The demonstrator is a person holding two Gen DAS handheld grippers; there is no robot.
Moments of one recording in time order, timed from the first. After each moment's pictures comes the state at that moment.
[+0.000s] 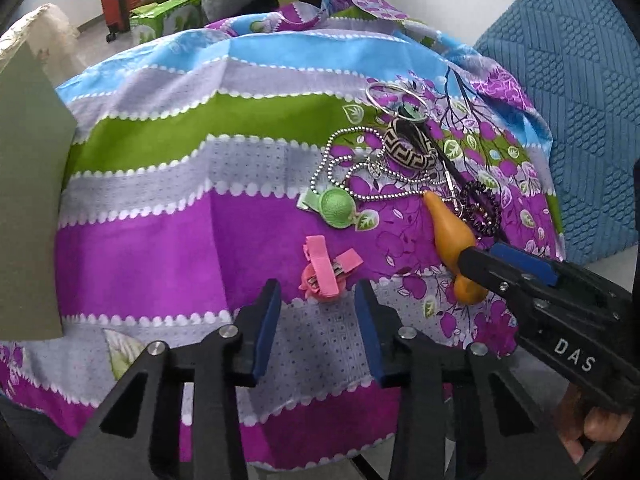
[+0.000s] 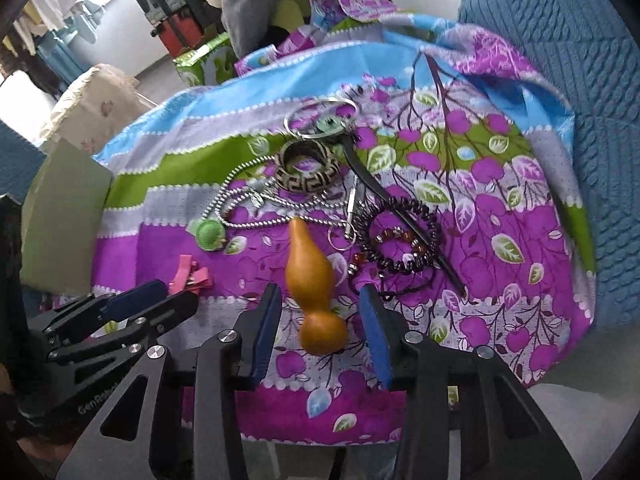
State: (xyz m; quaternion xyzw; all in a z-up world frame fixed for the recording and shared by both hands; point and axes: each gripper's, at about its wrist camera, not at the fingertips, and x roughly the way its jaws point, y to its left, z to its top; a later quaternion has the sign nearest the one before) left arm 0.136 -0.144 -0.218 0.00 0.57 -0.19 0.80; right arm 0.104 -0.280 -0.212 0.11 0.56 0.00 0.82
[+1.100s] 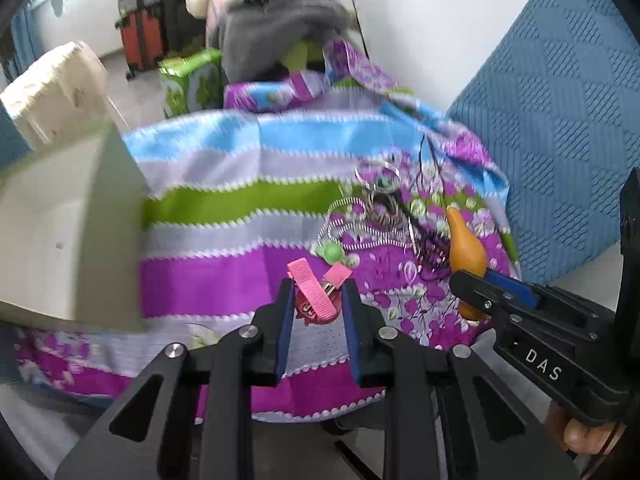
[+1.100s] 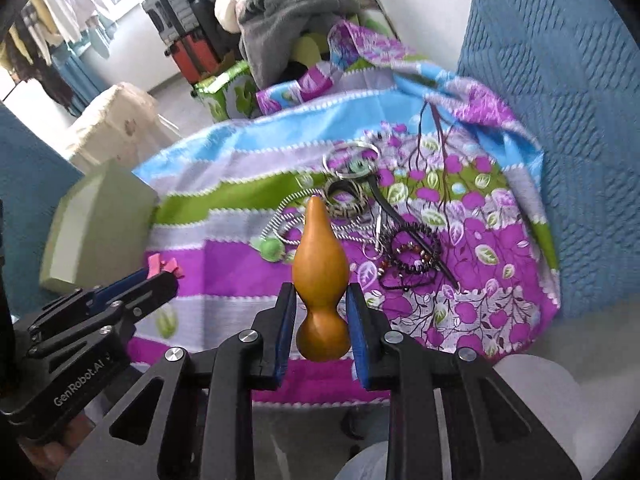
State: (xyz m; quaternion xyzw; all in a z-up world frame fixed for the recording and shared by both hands) left arm 0.108 -0.109 -0.114 -0.01 0.51 -0.17 0.84; right arm 0.077 -0.248 -0.122 0.11 0.51 0.00 0.85
